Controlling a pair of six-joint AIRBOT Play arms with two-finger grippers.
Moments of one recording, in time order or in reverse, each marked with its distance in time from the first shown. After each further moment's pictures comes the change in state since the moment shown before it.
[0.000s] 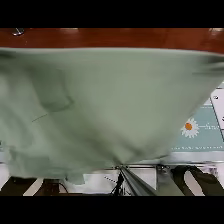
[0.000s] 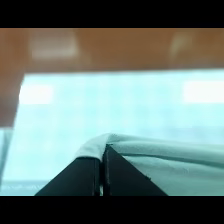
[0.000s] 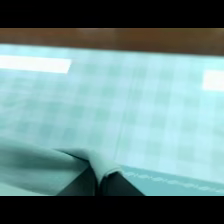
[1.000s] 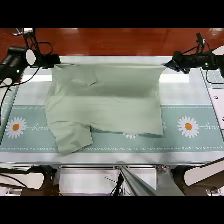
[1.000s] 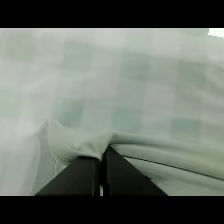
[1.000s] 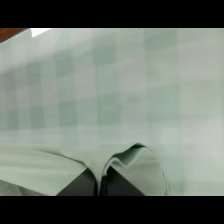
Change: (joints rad) left arm 0.132 -0.892 -0.072 -0.043 0.637 -0.214; right arm 0.002 -1.035 0.122 0.299 -0.421 -0.071
